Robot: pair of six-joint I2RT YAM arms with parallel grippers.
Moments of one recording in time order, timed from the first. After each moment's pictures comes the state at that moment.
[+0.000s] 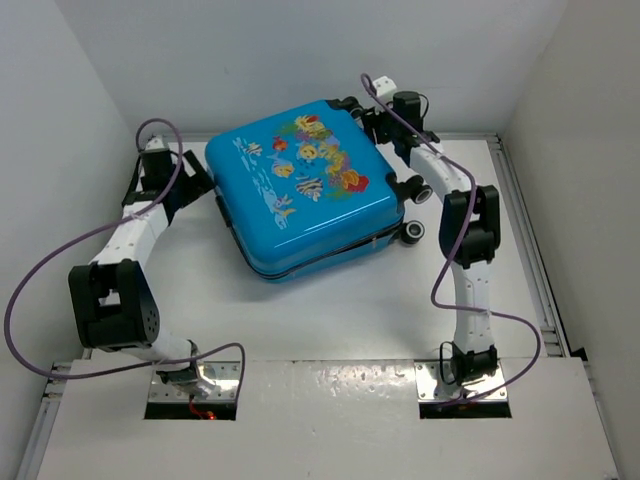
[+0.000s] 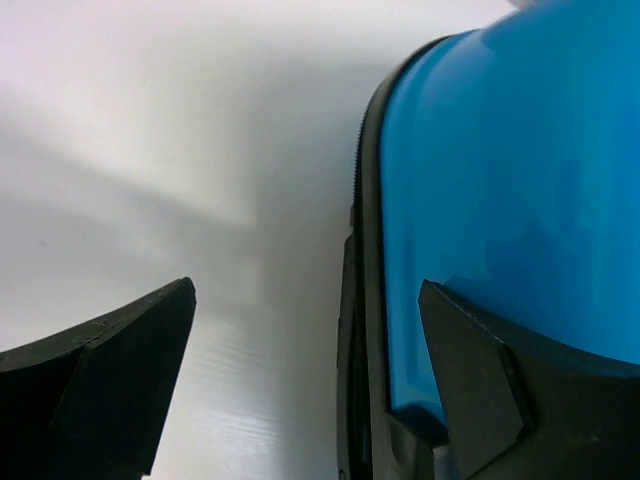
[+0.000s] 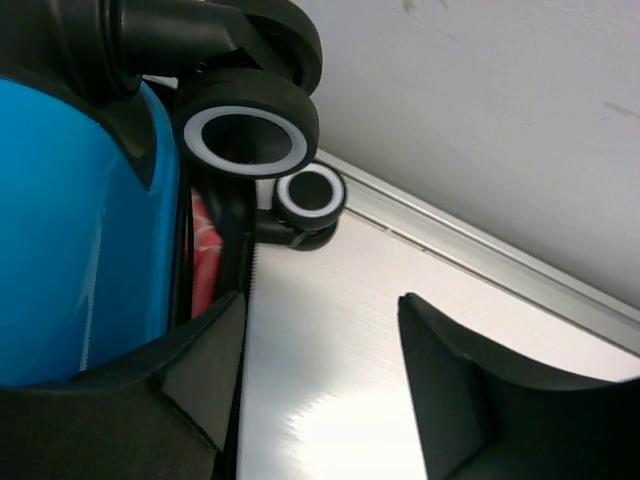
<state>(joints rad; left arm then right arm) 0.10 1.50 1.12 -0.23 0.00 -0.47 0.21 2.31 1.98 -0.07 -0.12 -0.25</state>
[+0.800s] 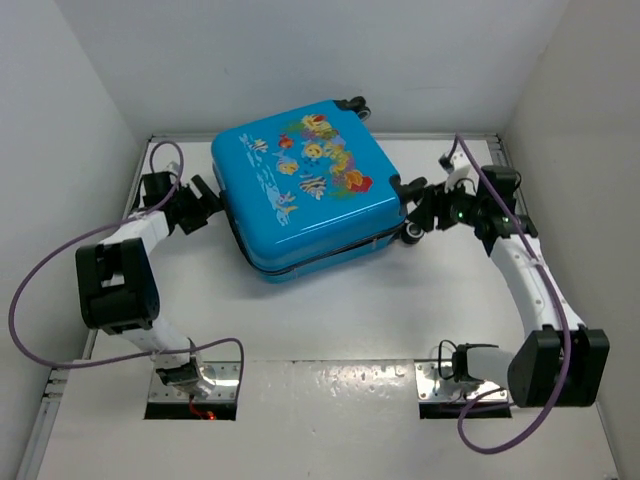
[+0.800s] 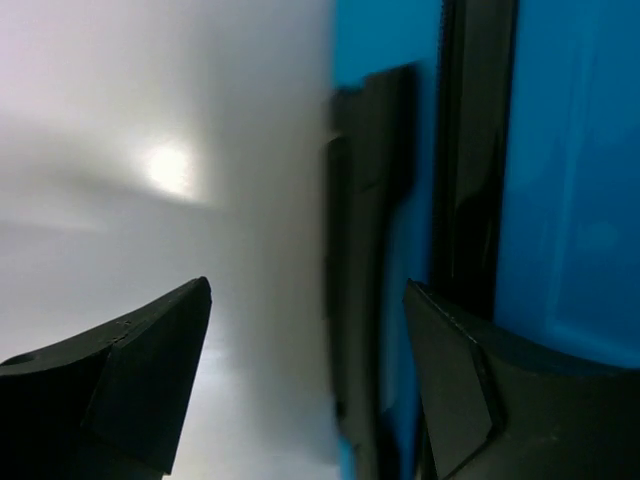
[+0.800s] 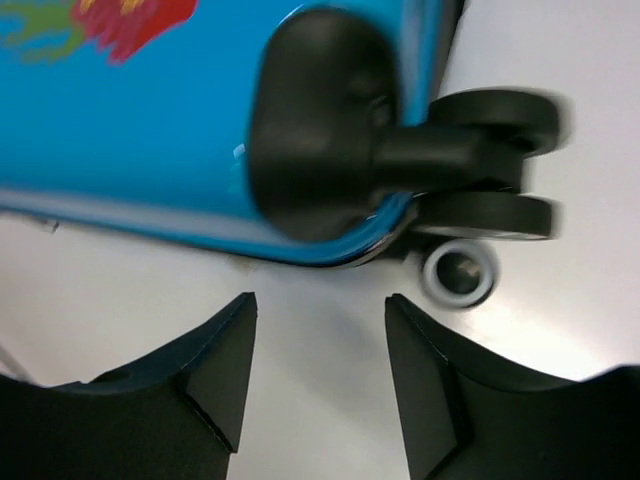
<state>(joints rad) 0.20 1.58 0.95 -0.12 0.36 -0.50 -0.02 1.24 0.96 -0.33 -0.60 -0.12</state>
